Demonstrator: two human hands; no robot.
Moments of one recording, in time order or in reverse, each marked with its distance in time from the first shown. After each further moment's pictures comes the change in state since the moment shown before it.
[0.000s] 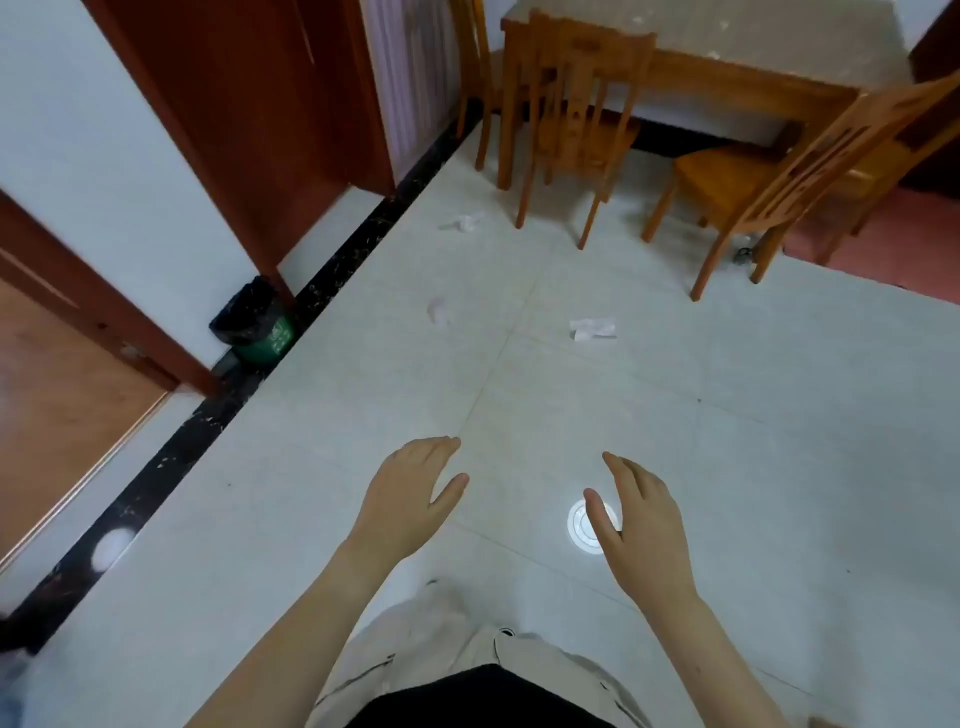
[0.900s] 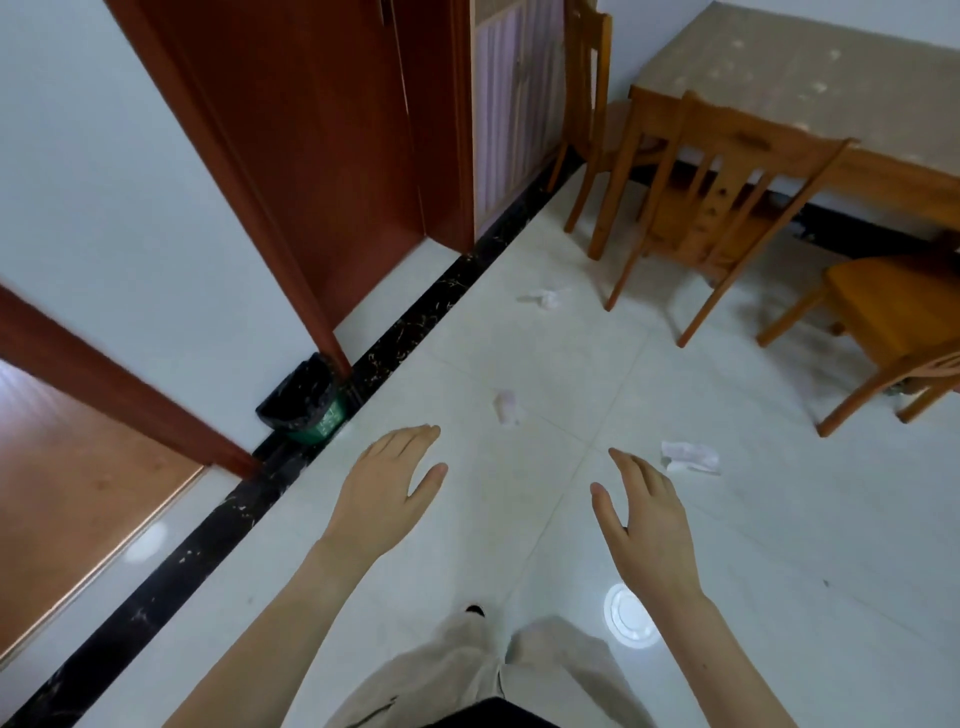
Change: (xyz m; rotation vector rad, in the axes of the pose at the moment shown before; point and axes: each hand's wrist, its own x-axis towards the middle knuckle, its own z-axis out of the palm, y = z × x) left_hand 0.349 -0.252 -0.170 0.010 0.174 -0.131; right_hand 0.461 -0.153 0.115 0.056 -0.061 -0.087
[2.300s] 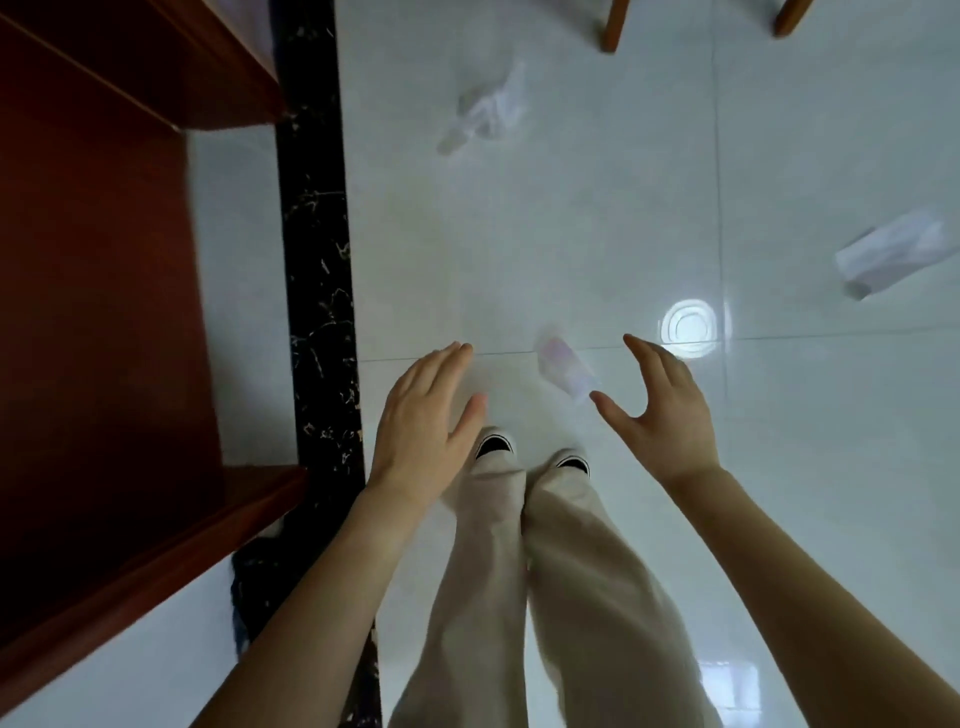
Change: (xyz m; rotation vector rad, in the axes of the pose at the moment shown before) left_hand 0.633 -0.366 0.336 0.028 -0.573 0.246; right_hand 0.532 0.161 0.489 0.111 0.020 0.614
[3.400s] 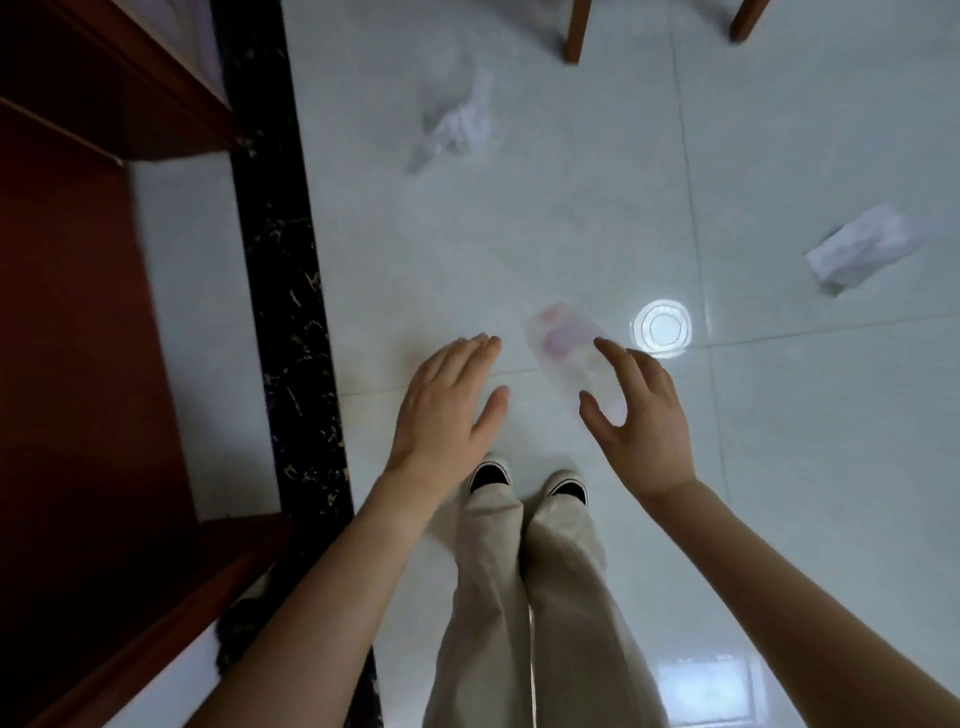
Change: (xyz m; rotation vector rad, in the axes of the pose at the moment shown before) left_hand 0.061 -0.004 0.009 0.025 -0.023 0.208; right_hand 0.015 -0.033 0.012 0.070 0.111 0.040
